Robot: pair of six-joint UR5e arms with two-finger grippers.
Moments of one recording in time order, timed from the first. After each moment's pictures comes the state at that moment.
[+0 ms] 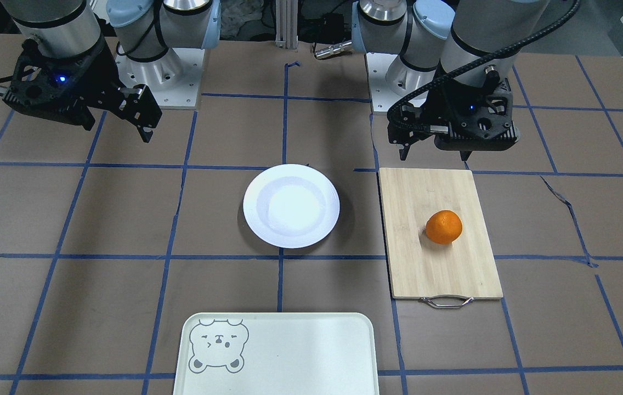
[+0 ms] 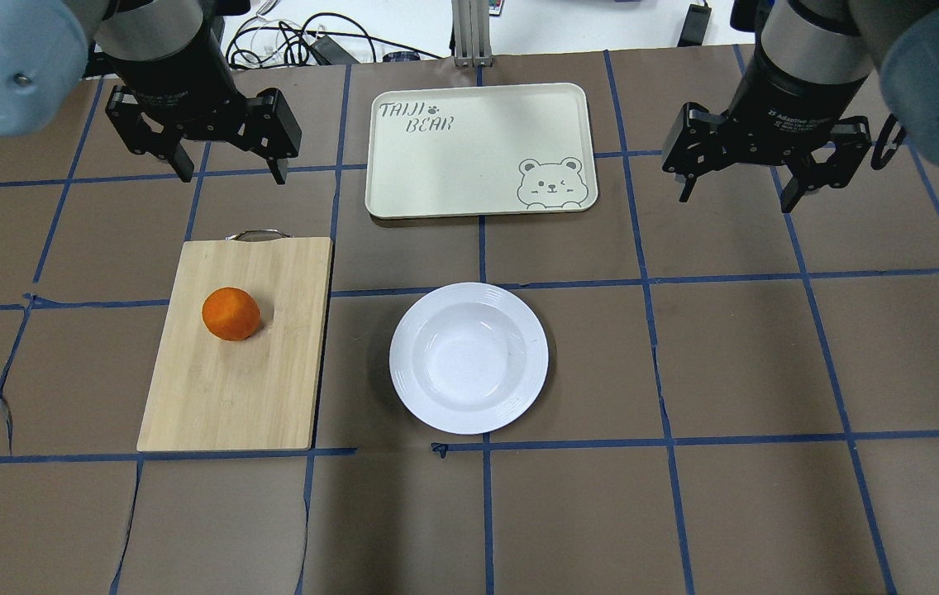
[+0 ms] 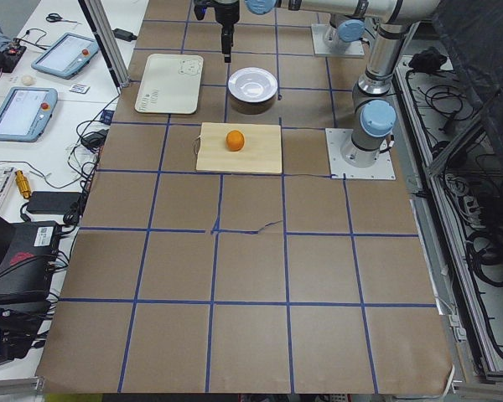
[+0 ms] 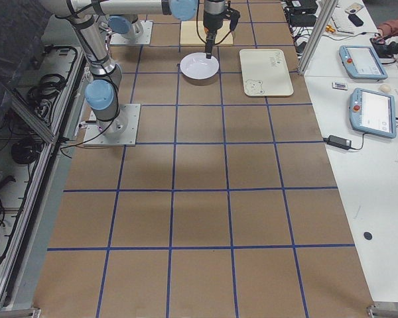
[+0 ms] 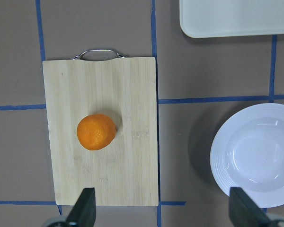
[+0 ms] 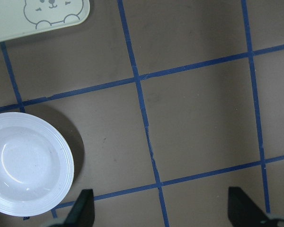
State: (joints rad) left arm -1.63 -1.66 -1.44 -1.62 1.64 -0.03; right arm 1.57 -1.60 1.59 -1.55 -1.60 0.20
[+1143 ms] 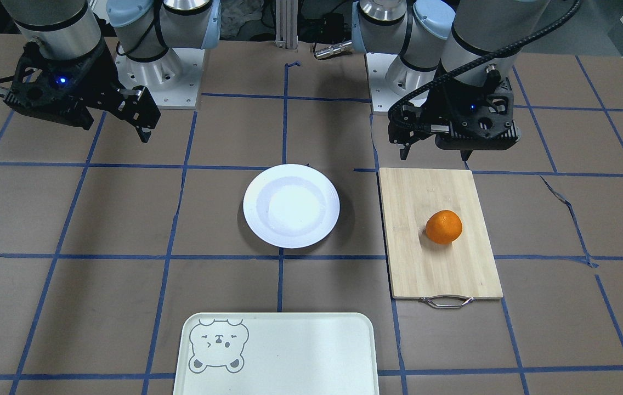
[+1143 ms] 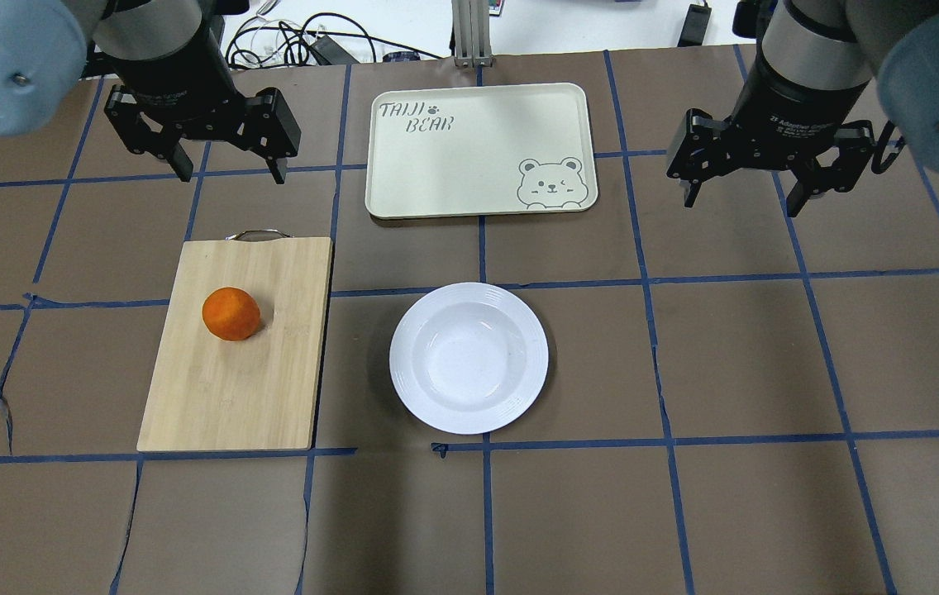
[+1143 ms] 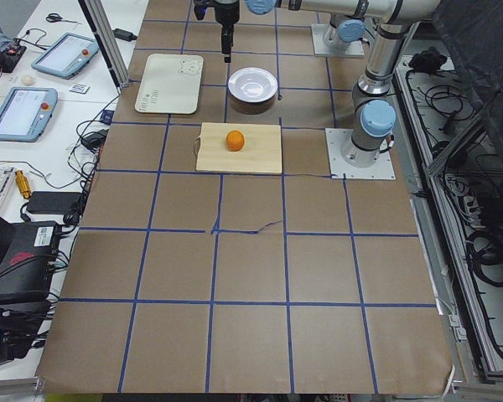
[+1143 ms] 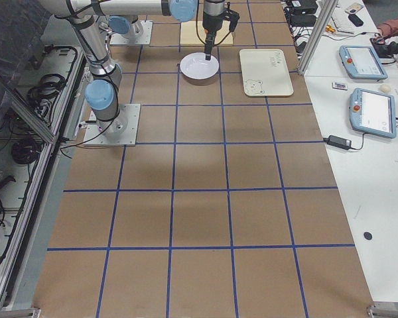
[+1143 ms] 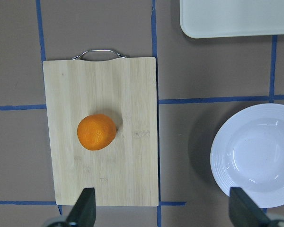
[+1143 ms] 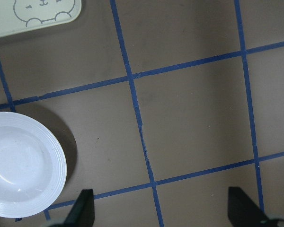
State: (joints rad) left arm -1.63 -1.66 -1.44 -1.62 1.64 -0.03; right arm 1.57 -1.60 1.60 -1.54 -1.62 0.21
